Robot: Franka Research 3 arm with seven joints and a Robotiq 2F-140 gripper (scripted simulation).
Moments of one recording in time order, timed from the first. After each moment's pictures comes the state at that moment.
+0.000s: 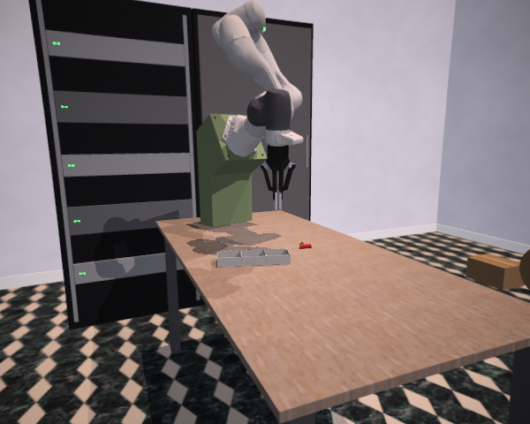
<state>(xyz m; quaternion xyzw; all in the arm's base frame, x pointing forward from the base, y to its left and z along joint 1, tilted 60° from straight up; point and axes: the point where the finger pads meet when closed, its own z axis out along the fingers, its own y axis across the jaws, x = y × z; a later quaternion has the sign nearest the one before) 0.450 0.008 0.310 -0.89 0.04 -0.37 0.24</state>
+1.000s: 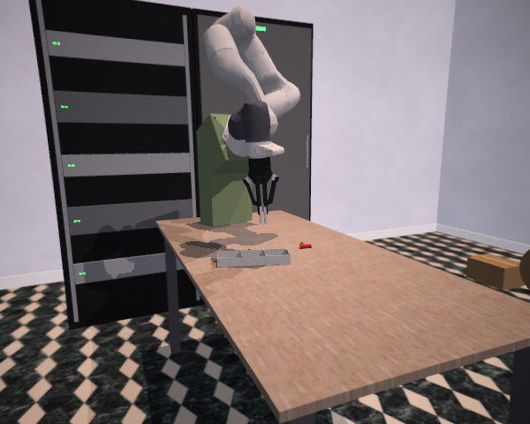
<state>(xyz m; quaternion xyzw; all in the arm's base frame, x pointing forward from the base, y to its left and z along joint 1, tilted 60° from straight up) 0.523 -0.050 0.301 -0.87 0.05 -0.41 0.27</state>
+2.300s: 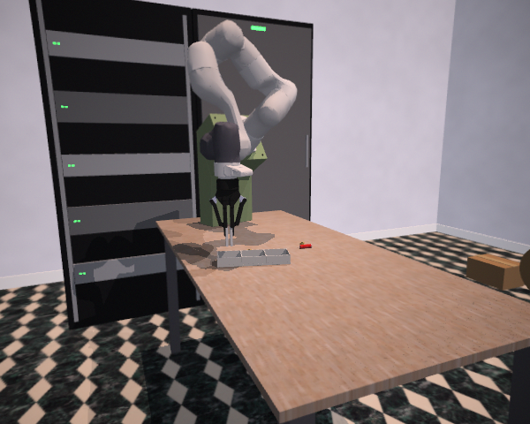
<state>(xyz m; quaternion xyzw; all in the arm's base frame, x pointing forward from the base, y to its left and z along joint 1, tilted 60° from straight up) 0.601 -0.141 0.226 -0.87 0.05 -0.44 0.22</state>
